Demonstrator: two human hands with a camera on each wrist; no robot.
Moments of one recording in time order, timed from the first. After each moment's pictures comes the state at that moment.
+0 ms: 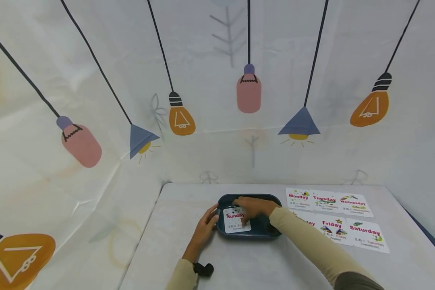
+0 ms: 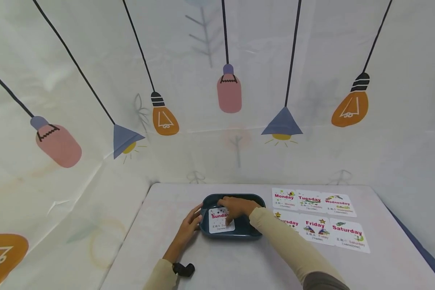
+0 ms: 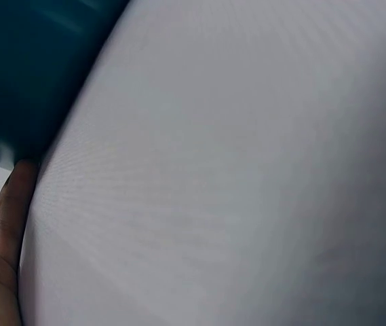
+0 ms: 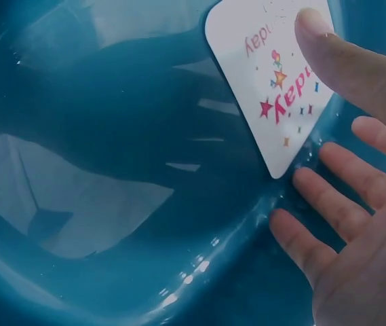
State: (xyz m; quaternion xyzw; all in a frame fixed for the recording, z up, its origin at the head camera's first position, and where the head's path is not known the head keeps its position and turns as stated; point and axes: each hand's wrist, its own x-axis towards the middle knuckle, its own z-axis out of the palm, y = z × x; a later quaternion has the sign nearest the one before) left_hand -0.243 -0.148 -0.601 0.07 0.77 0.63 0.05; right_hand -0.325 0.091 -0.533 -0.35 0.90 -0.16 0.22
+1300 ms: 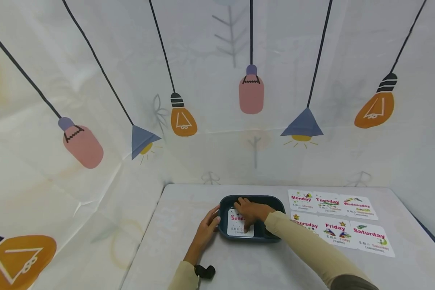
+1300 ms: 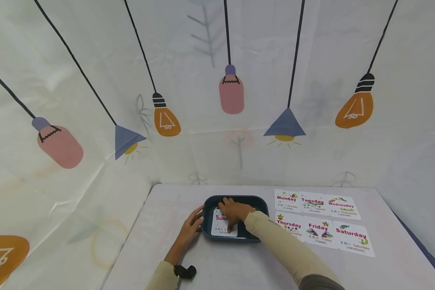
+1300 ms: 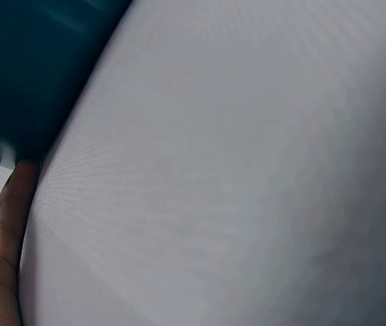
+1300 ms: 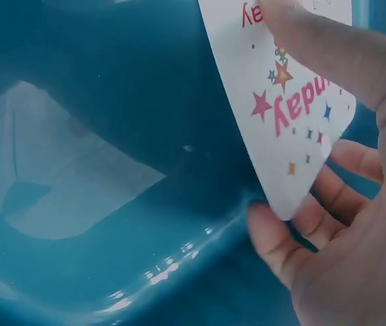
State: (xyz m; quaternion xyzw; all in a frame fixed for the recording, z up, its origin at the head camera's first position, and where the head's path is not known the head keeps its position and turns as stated) left_hand -0.248 -0.148 -0.611 0.05 0.78 0.62 0.04; right_hand -0.317 0.069 -0.538 -0.32 0.93 -0.03 0.19
